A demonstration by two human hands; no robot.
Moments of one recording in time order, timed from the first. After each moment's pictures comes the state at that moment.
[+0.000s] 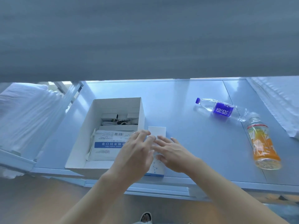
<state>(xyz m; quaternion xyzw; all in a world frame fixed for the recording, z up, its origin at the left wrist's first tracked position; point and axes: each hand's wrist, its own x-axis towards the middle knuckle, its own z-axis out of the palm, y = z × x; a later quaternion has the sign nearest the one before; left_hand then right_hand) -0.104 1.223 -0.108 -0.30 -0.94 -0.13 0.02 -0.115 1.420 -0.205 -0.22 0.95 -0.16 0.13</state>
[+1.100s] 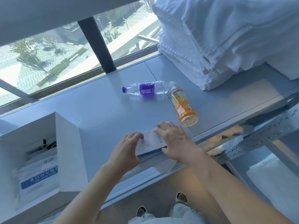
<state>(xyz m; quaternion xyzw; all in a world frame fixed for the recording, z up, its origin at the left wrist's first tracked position) -0.088 1.389 -0.181 -0.40 -0.89 -0.11 -0.18 0.023 1.587 -0.191 0.07 0.98 -0.16 0.03</state>
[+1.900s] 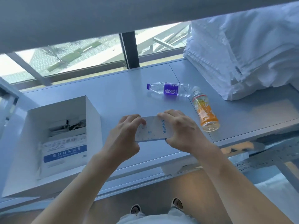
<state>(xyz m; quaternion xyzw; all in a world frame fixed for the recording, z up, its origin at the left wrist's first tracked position) -0.110 1.327 -0.111 -0.39 -0.91 -0.18 -0.03 -0.018 1.540 -0.125 0.04 0.98 -0.19 -0.06</state>
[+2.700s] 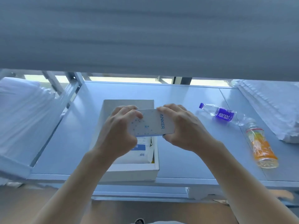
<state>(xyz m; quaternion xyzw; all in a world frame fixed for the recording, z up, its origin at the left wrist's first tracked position) -0.173 1.120 -0.061 -0.27 -0.91 -0.30 0.12 -0.135 1.360 -0.057 -0.12 0.97 -0.16 -0.11</state>
